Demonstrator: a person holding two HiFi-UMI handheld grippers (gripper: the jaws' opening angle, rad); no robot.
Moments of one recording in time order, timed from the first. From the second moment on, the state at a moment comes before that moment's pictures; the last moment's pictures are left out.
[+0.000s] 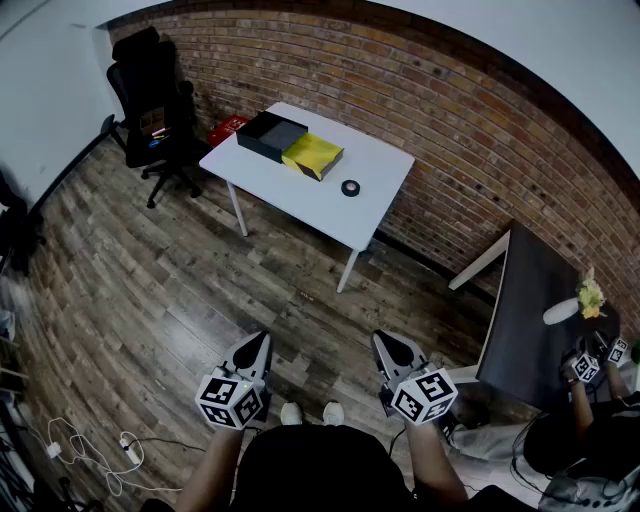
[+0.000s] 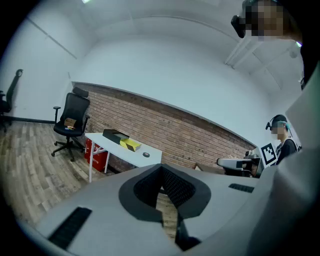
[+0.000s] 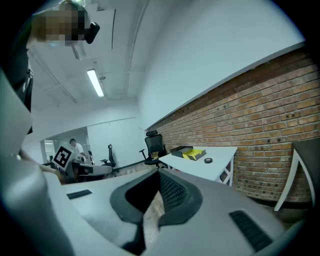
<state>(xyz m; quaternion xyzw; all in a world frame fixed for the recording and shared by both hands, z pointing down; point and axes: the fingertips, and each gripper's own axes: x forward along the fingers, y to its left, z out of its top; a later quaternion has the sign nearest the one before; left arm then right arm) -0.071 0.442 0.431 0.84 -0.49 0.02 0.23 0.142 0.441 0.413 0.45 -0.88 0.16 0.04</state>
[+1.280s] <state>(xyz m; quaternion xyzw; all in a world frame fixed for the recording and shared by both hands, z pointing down) -0.146 0.442 0.443 0.84 -0.49 0.01 0.24 0.085 0.431 0.410 0.47 -0.86 0.16 0.04</state>
